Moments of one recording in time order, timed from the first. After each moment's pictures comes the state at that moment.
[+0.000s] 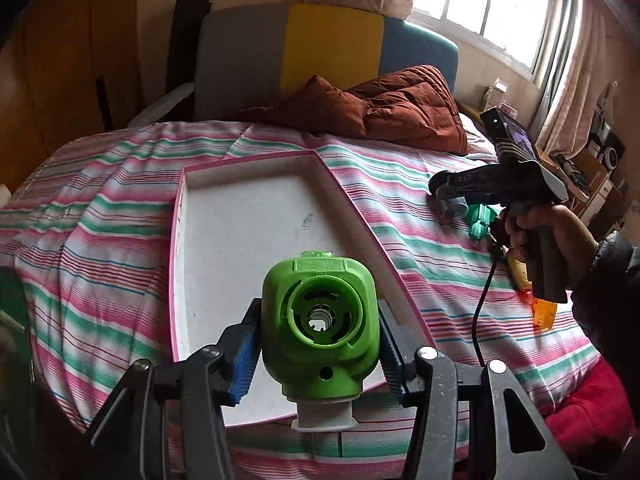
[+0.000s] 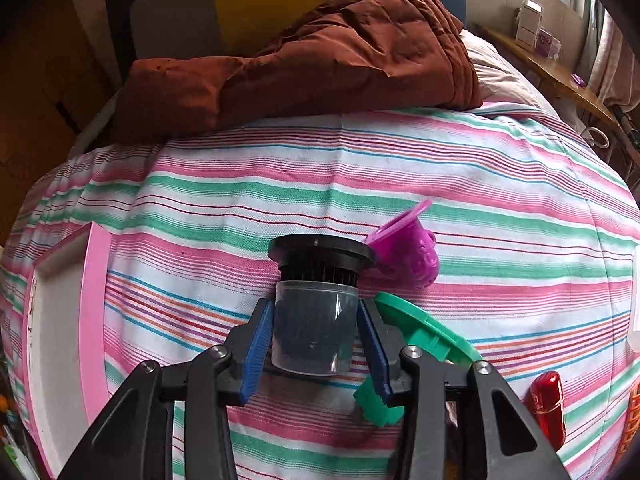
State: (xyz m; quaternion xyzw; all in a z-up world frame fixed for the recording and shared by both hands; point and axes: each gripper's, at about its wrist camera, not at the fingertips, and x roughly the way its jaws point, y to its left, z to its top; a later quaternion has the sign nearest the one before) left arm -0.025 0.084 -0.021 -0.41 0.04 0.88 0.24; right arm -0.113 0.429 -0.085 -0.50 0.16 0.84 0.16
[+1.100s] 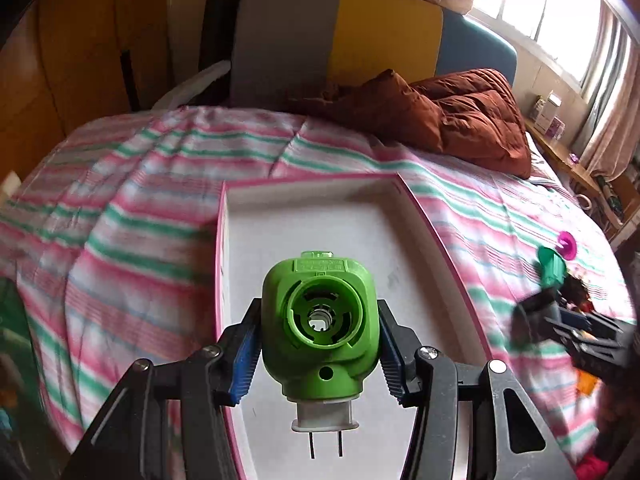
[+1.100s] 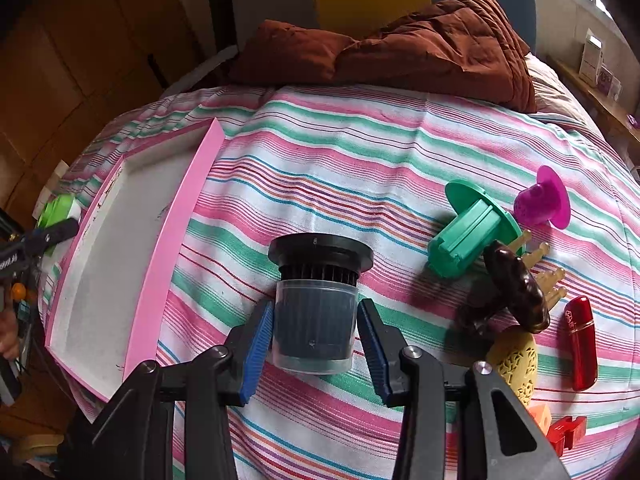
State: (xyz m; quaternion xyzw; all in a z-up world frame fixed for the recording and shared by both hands) left arm -0.145 0.077 -0.031 -0.45 0.04 0.88 0.18; right arm -0.027 0.364 -0.089 -0.49 0.11 0.87 0.03
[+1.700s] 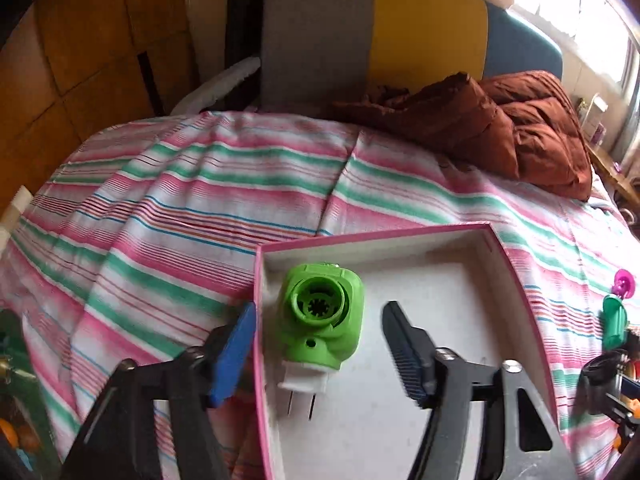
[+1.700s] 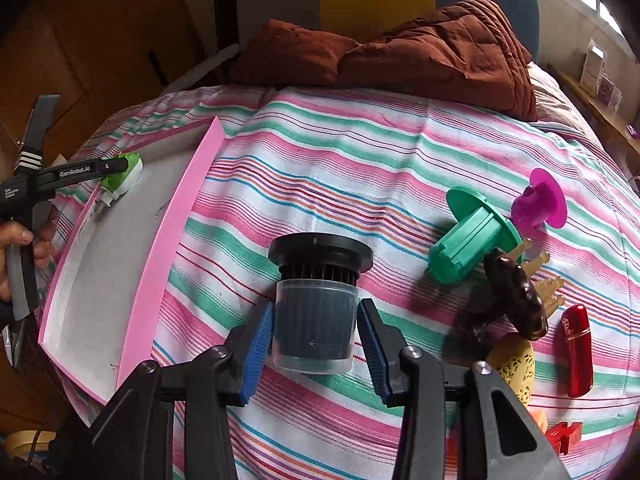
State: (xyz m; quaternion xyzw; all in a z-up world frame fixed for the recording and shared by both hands) left arm -0.221 0.073 -0.047 -0.44 0.05 0.89 0.11; right arm -0.030 0.361 -0.088 -0.48 0.10 0.87 0.03
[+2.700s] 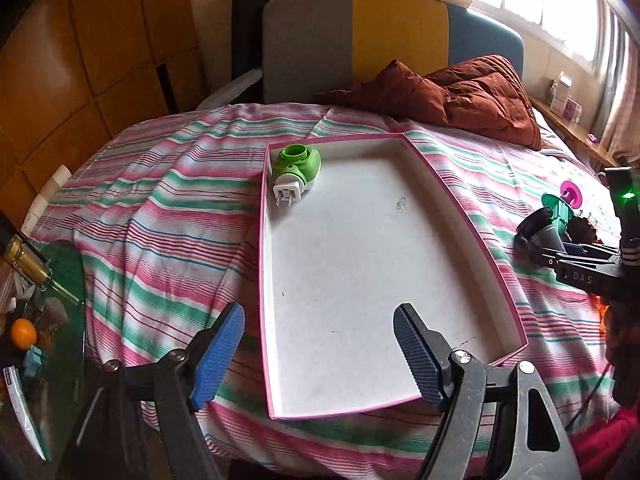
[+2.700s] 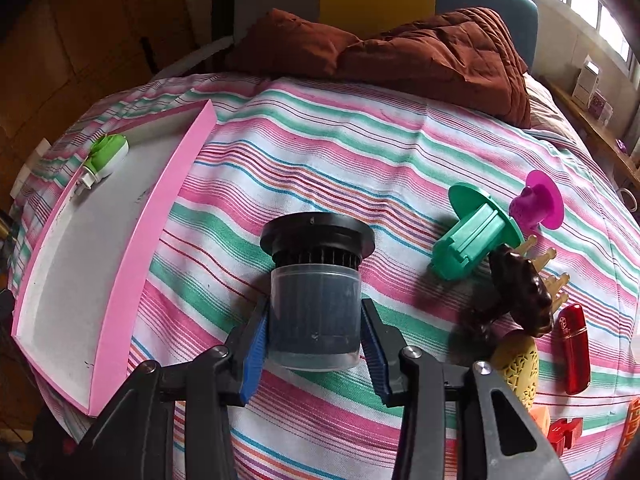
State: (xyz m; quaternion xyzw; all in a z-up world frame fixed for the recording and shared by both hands) left arm -0.032 0.054 -0.033 -0.42 0.07 0.89 0.12; right arm -0.033 0.346 -0.102 -0.49 0.06 0.87 0.06
